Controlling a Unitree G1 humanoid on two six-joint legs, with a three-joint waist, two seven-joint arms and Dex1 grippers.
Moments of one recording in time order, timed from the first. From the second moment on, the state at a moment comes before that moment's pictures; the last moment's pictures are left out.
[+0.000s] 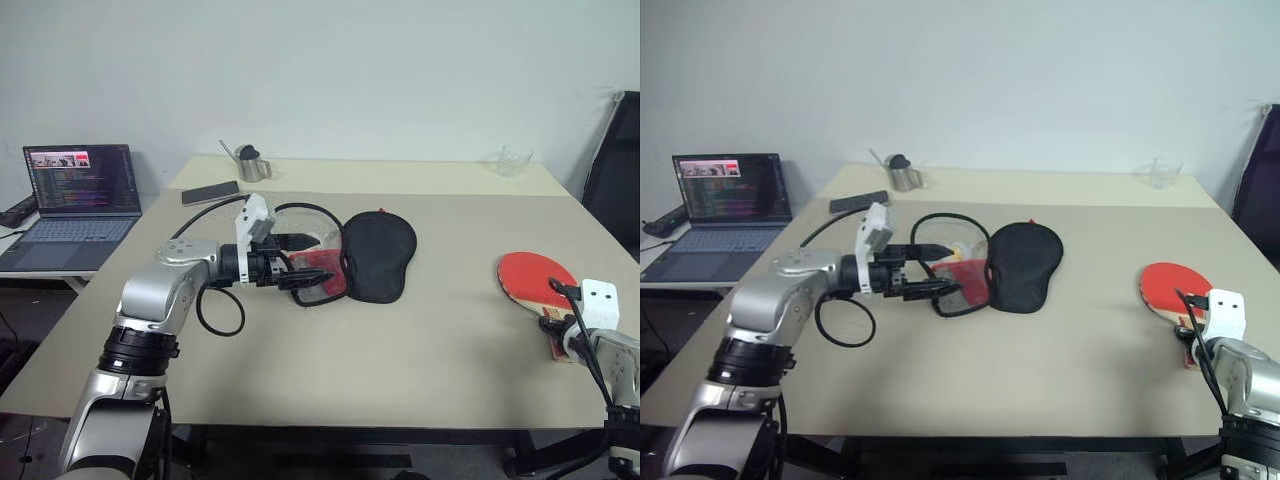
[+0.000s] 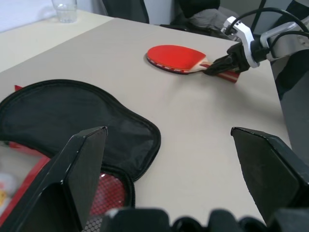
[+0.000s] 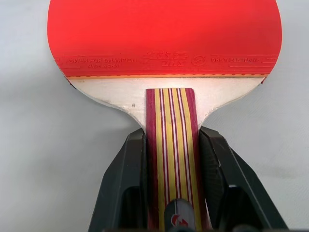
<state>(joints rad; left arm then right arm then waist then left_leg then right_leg) -0.73 0.64 -0.03 0.09 -0.47 0.60 -1.15 -0.34 -0.54 -0.46 0.01 0.26 1.09 0.20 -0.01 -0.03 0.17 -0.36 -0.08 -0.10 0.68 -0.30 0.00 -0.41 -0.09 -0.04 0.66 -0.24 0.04</state>
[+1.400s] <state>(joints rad) -0.41 0.80 0.14 -0.04 -0.48 0.61 -0.97 -1.01 0.14 -0.31 0.35 0.28 0.95 -0.29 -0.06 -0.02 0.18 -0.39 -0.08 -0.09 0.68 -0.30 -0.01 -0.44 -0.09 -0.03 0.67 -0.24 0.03</state>
